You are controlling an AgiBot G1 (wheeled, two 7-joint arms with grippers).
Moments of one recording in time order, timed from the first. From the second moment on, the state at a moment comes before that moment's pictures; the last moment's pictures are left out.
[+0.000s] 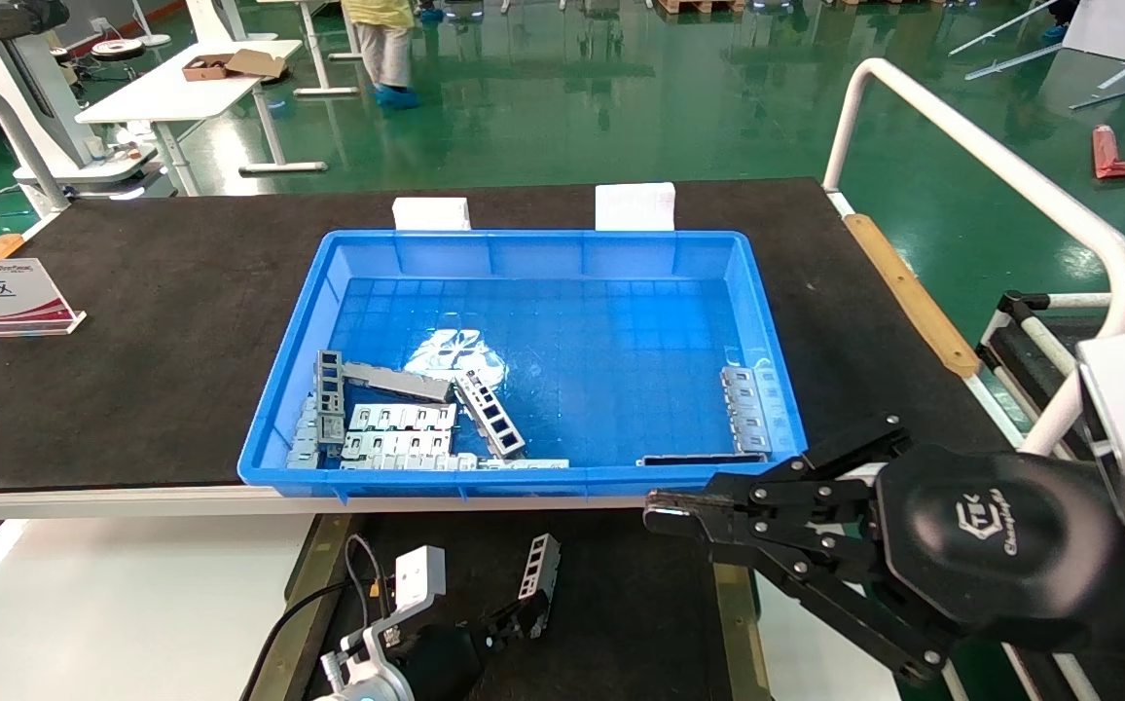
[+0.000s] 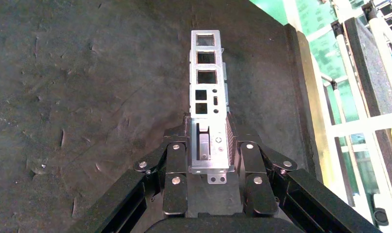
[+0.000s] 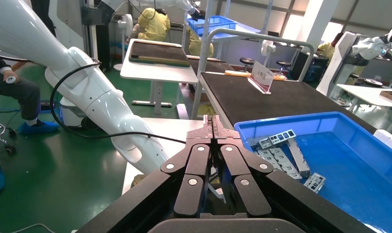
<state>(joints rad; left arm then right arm) -1.01 1.10 1.33 -0.97 0.58 0.00 -0.80 1.10 -0.58 -0.37 1.27 -0.67 -1.46 0.14</state>
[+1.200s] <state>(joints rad) -1.01 0.77 1.26 -1.33 0.76 0.22 -0.52 1.10 -0.58 -0.37 1.27 -0.67 -1.46 0.14</state>
